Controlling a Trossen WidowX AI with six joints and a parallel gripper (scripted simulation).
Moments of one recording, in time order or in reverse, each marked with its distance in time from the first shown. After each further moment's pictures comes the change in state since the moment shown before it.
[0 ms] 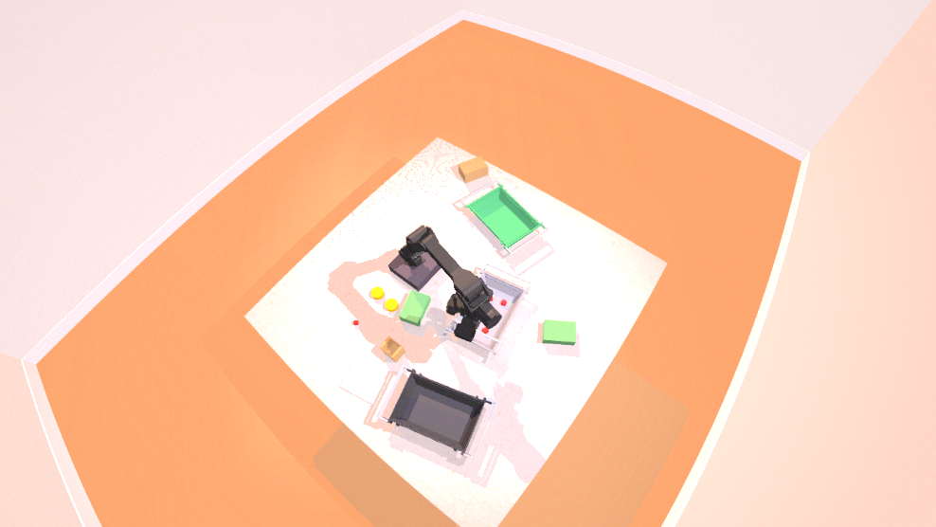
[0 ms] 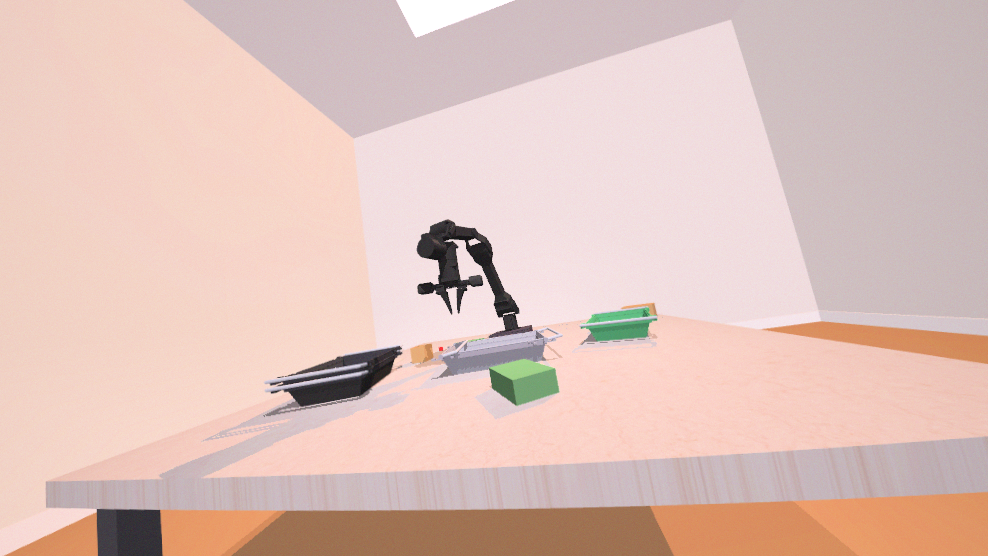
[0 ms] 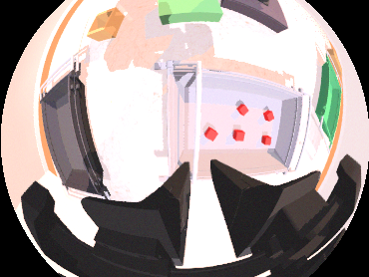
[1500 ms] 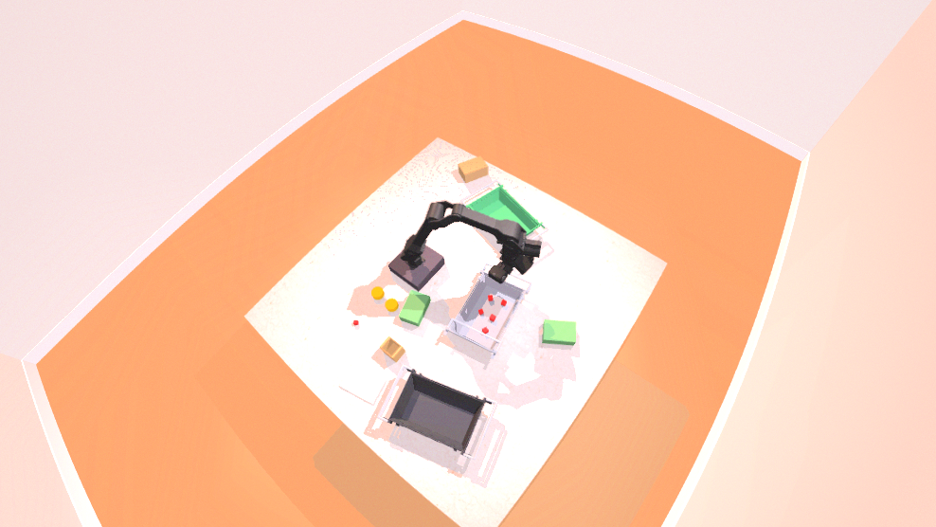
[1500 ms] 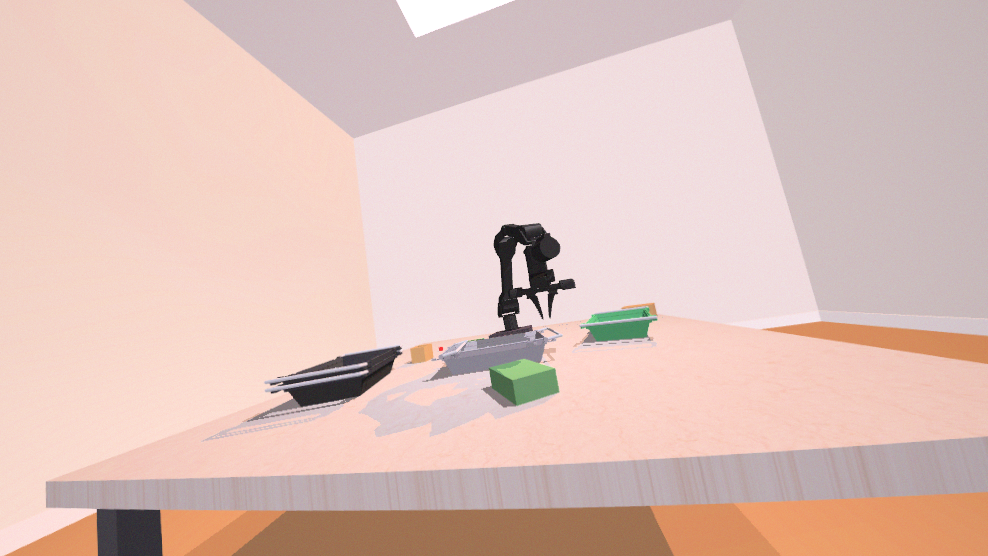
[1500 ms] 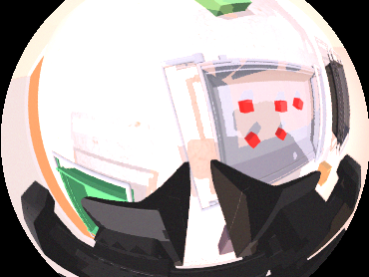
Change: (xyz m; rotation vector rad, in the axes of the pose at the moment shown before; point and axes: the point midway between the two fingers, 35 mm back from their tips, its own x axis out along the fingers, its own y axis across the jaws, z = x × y) arm 0.048 -0.258 -0.027 -2.880 0.032 -0.012
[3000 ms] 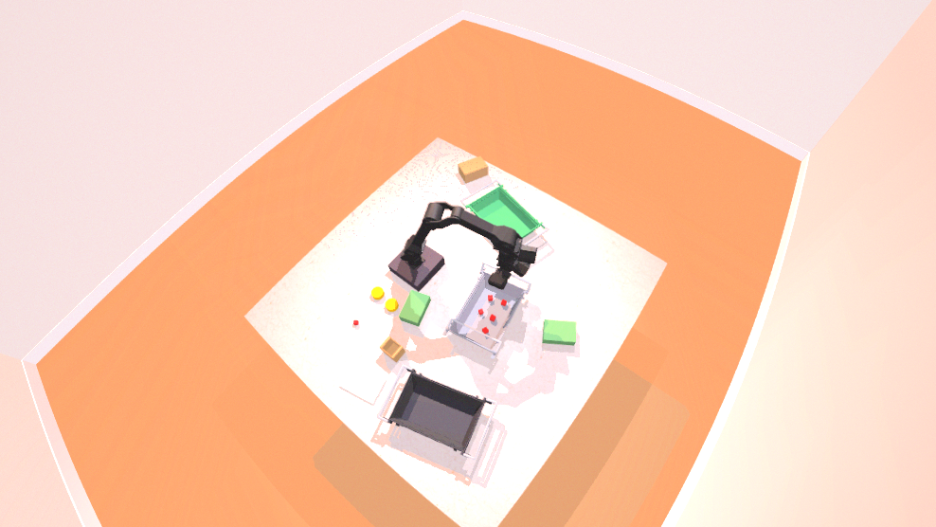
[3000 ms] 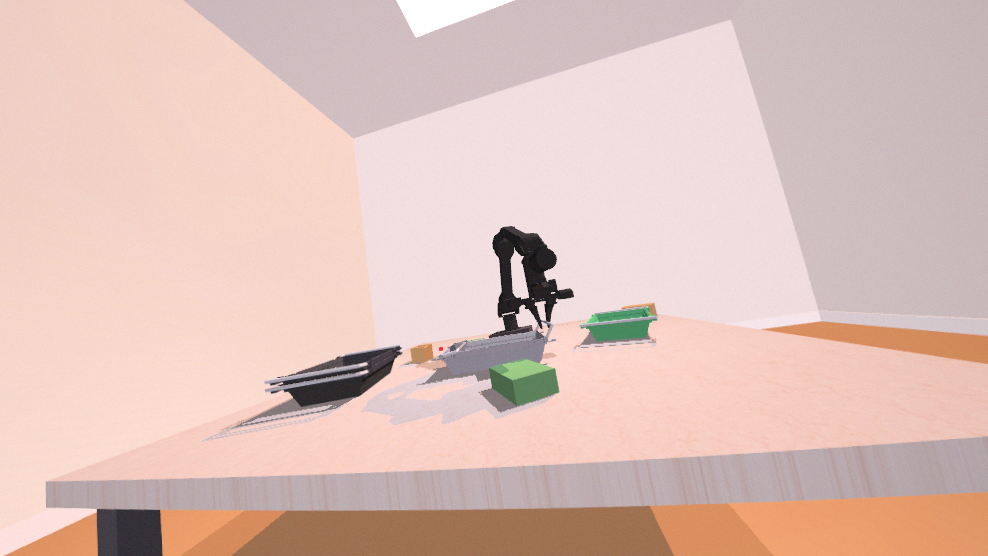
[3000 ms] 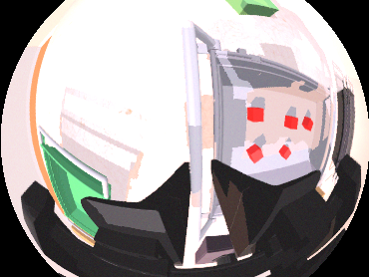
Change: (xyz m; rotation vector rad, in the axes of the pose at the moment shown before) arm 0.029 -0.009 -0.007 -0.187 0.003 0.017
